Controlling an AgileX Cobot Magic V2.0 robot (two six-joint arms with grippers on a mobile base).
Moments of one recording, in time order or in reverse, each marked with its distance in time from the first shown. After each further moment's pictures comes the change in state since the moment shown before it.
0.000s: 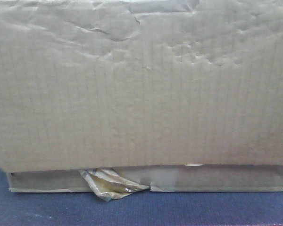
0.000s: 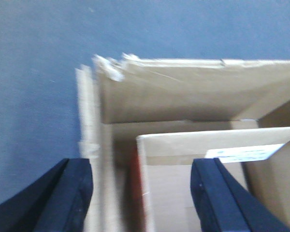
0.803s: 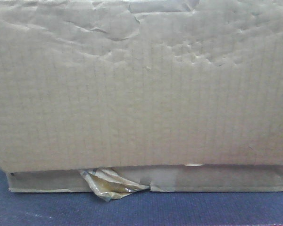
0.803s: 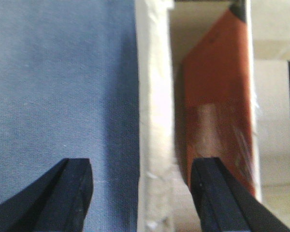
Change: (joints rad) left arm 0.067 -0.022 0.361 -0.137 0.008 0.049; right arm 0.000 0.000 0.000 0.000 0.000 0.000
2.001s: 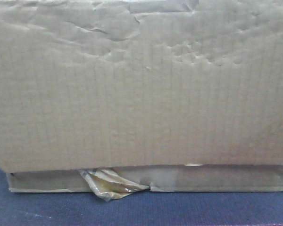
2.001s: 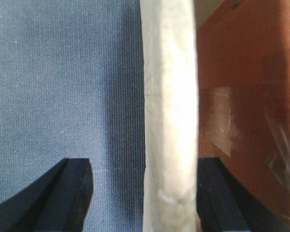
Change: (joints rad) left arm 0.015 0.031 0.046 -0.018 -0.002 0.011; right arm 0.000 0.000 0.000 0.000 -0.054 0.000
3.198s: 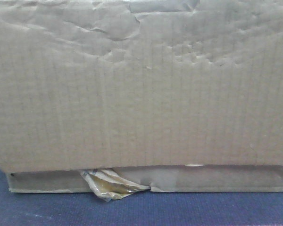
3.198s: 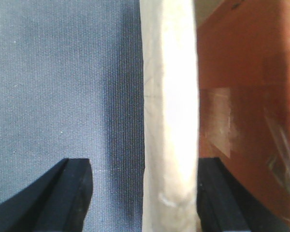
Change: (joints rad) left arm 0.000 0.000 0.000 -0.004 0.000 0.000; right arm 0.000 0.836 -0.786 0.008 0.762 0.030
